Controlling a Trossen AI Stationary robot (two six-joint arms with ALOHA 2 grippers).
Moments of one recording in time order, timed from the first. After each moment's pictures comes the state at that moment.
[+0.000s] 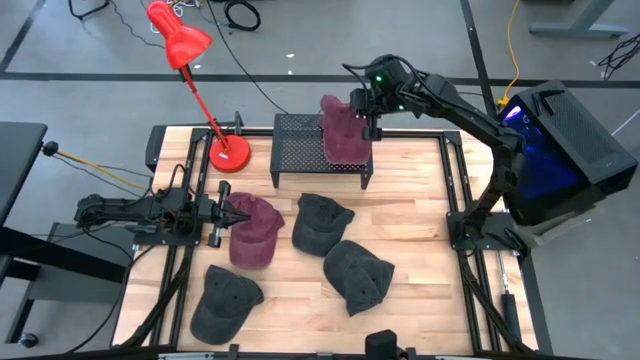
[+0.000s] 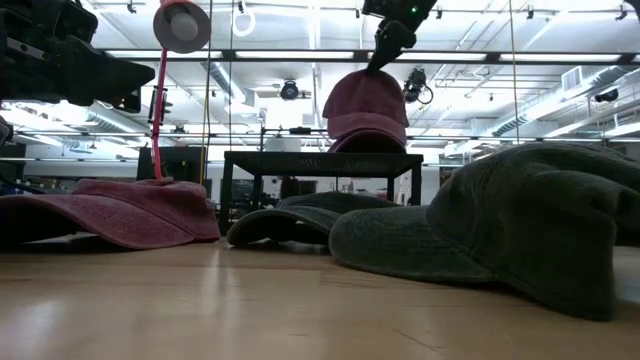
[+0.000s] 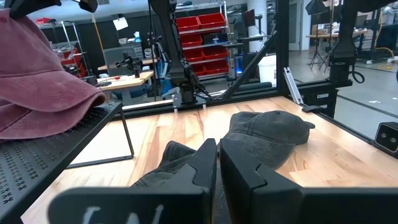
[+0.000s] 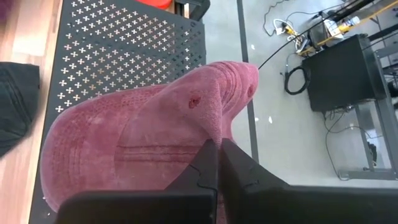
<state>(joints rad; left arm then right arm) -0.04 0.01 0.01 0.05 0.02 0.12 -0.52 1.72 1.95 -1.01 0.06 -0.69</state>
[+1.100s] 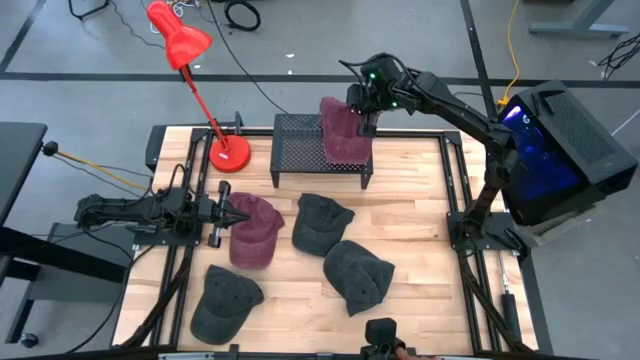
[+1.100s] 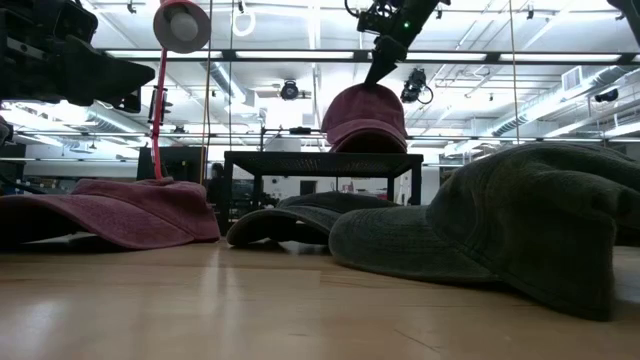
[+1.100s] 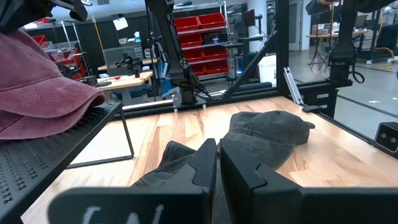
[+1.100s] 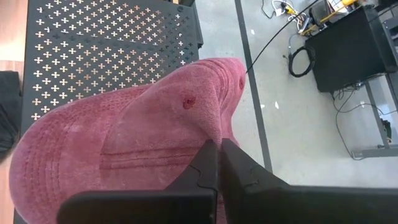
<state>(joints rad) -0.04 0.01 0.01 0.05 0.02 0.12 -0.57 1.77 1.95 -0.99 0.06 -0.62</state>
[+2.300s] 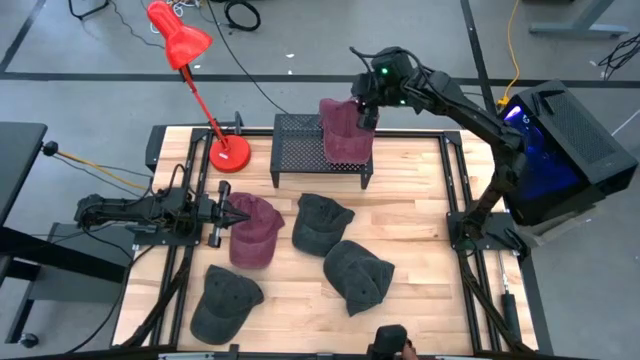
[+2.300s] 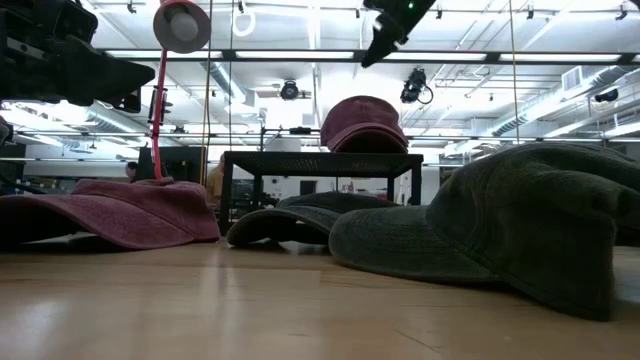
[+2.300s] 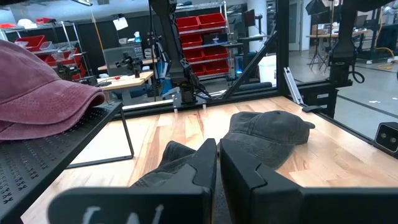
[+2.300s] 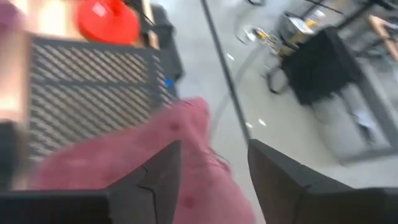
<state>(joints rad) -0.04 0.01 0.01 0.05 0.02 0.12 -0.55 1.69 1.95 -0.91 0.06 -0.53</state>
